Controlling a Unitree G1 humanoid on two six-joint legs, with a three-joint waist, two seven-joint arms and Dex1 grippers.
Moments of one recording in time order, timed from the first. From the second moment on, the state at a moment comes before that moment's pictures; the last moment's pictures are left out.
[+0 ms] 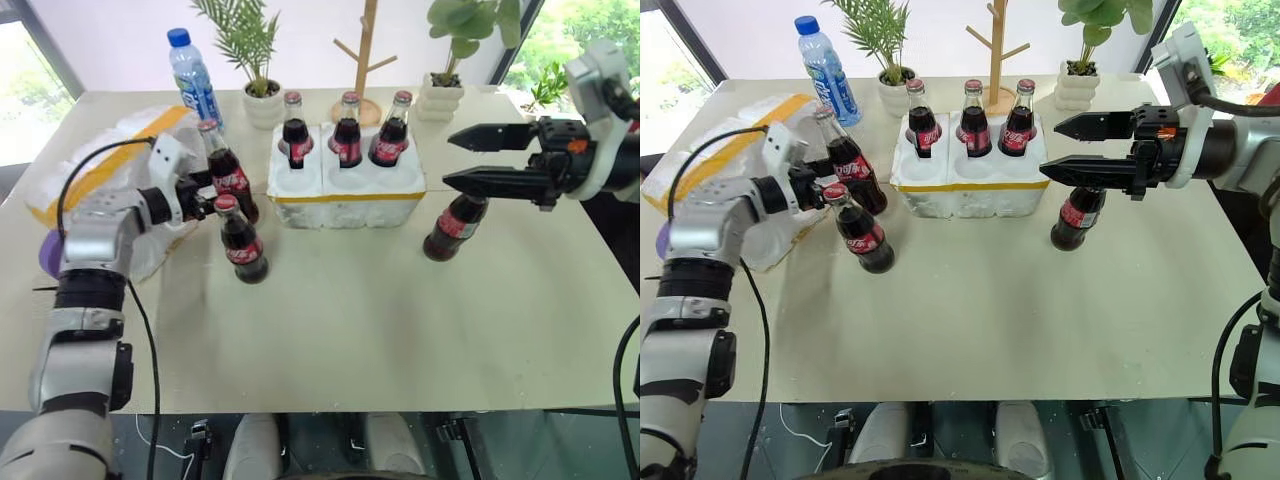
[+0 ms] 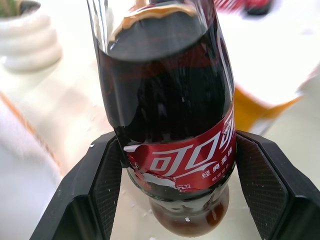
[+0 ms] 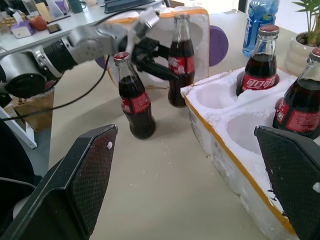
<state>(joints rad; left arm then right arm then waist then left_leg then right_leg) -0.83 0.68 0.06 0.50 -0.33 0.40 -1.05 -0.82 -1.00 -0.17 -0.05 0.76 0.97 1.19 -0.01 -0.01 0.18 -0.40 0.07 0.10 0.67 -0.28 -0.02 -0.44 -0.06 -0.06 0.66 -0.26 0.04</state>
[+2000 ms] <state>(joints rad) -0.88 0.87 0.14 0.34 -0.37 0.44 -1.43 -0.79 -0.96 -0.11 -0.10 0.78 0.91 1.15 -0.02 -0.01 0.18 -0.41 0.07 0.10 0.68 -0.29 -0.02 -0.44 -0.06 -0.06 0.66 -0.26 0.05</state>
